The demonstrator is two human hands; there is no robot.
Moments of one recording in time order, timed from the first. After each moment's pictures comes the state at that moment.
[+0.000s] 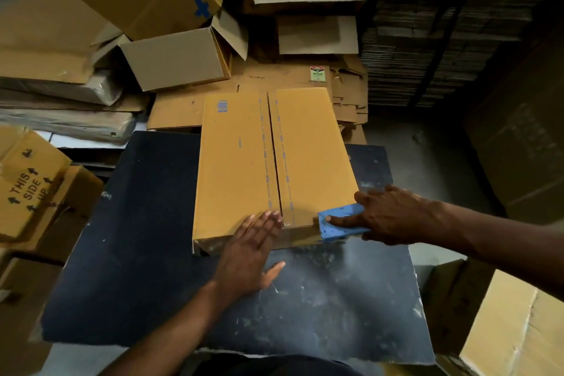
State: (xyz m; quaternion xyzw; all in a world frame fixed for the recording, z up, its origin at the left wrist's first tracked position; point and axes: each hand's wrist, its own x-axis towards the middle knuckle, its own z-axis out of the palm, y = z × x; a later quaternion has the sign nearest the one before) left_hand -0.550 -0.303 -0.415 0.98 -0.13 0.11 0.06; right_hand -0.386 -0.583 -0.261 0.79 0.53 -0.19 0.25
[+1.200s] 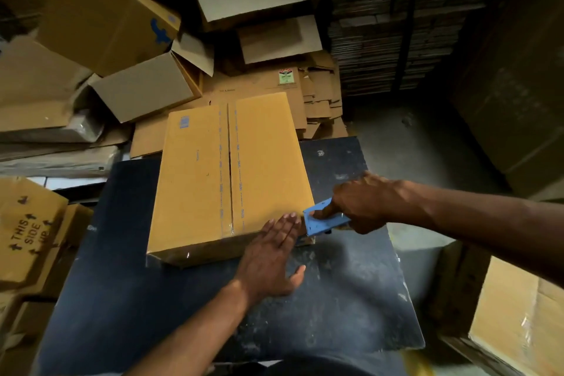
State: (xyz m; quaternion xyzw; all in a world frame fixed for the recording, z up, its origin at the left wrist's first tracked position) left_hand -0.519 -0.406 -0.383 0.98 -0.17 -0.06 0.07; right_hand -0.383 -0.626 -0.244 0.84 0.47 -0.23 0.16
